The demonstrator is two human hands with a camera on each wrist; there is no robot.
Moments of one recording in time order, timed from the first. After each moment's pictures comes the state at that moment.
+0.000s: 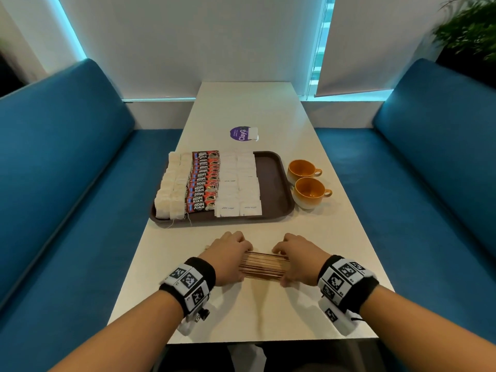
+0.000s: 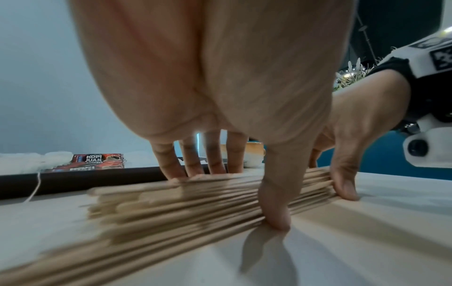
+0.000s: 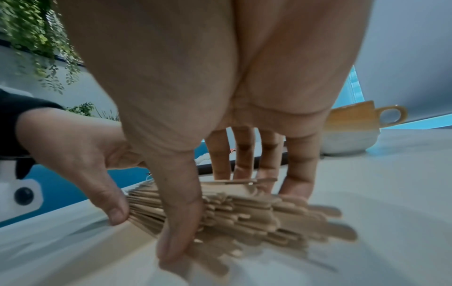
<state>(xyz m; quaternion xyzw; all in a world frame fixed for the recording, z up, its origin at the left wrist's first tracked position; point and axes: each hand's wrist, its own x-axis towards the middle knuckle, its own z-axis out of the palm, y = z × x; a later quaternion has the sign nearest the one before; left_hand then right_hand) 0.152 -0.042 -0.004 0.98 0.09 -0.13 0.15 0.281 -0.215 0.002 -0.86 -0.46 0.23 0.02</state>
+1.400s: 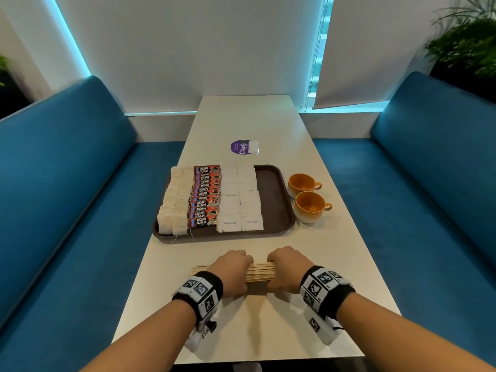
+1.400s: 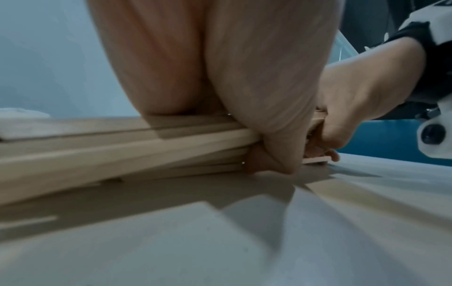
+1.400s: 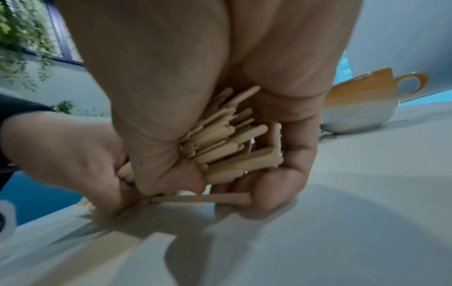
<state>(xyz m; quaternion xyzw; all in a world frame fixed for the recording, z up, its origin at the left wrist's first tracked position) 0.170 -0.037 -0.018 0.97 0.12 -0.16 0.14 0.276 -0.180 -0.002 -0.88 -0.42 0.23 0.05</state>
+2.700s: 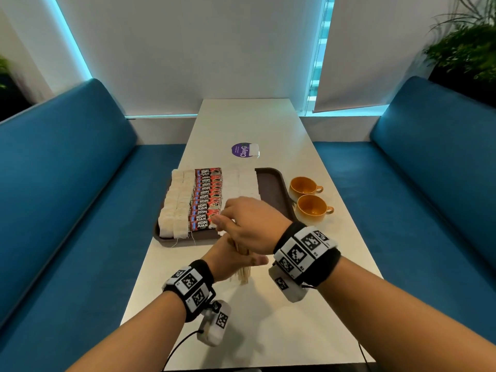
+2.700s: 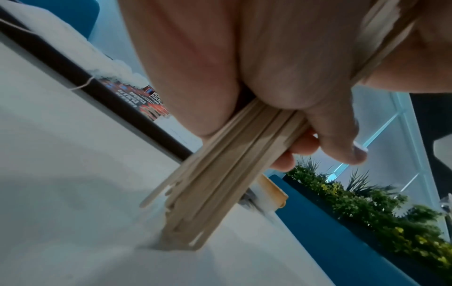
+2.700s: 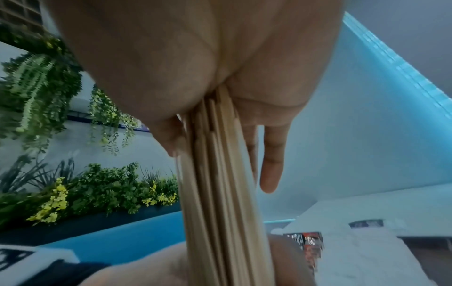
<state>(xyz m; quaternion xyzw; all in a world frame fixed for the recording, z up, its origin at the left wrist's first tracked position) 0.171 -0.020 0.015 0.83 0.08 0.07 0.55 0.248 -0.116 0.134 -0.78 -0.59 0.12 0.16</state>
